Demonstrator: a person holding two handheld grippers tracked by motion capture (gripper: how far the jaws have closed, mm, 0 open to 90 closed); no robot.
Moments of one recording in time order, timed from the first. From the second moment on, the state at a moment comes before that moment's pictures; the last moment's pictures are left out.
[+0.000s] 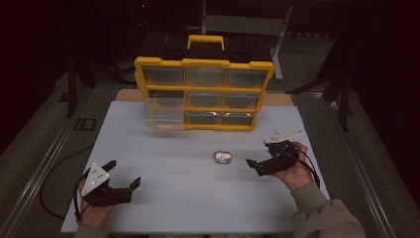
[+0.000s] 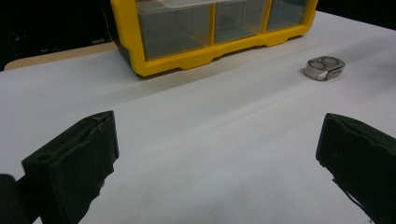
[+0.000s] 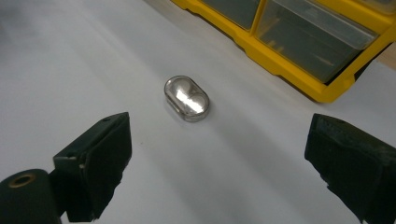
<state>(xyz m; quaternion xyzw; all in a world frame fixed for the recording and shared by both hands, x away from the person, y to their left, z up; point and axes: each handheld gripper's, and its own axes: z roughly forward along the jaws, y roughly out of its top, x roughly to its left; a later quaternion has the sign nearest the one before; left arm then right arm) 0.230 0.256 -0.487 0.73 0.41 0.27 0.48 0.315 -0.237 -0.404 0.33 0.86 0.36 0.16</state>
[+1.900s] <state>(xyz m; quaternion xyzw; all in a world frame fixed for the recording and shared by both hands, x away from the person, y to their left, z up) 0.231 0.255 -0.488 0.73 0.41 0.27 0.47 0.396 -0.190 -0.417 0.28 0.91 0.26 0.14</state>
